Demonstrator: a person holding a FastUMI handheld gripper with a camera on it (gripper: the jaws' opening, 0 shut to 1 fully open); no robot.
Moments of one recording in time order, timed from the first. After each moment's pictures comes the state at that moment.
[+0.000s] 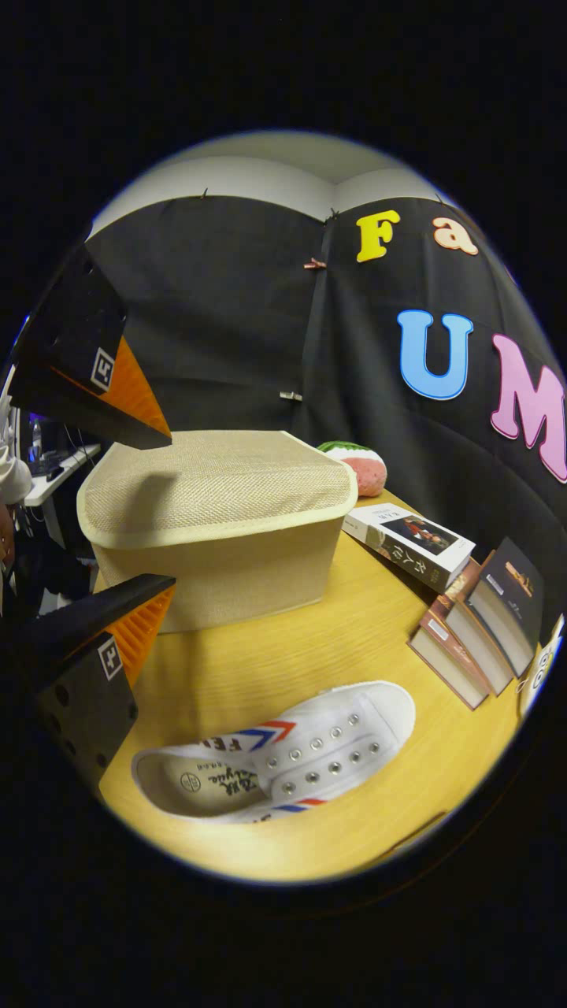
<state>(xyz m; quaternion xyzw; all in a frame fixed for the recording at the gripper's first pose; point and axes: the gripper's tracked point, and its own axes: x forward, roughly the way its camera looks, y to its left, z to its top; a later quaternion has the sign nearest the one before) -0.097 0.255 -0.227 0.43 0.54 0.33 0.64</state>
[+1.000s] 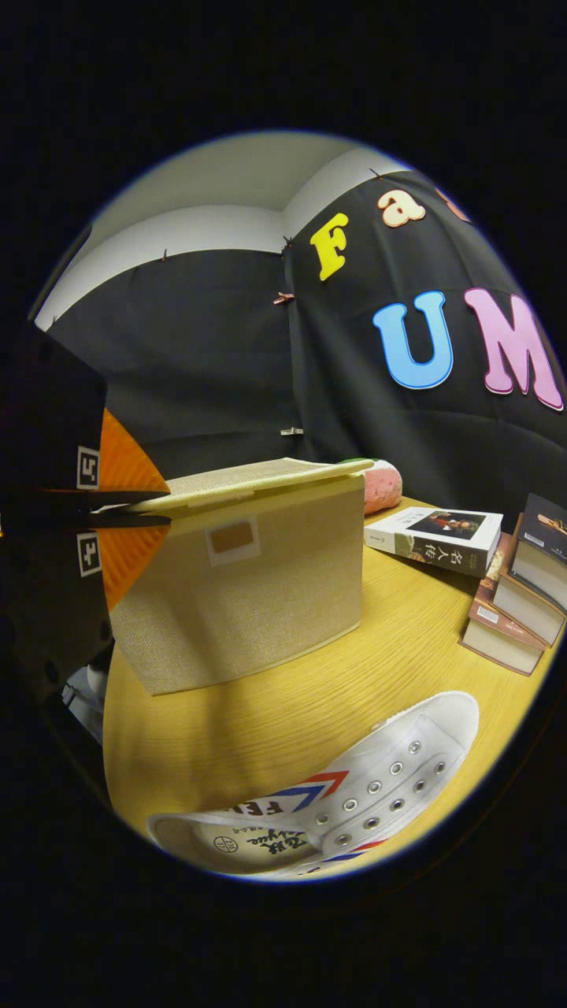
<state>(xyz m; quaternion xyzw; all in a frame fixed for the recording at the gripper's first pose) -0.089 0.268 -0.203 0.50 0.56 0.33 0.58</state>
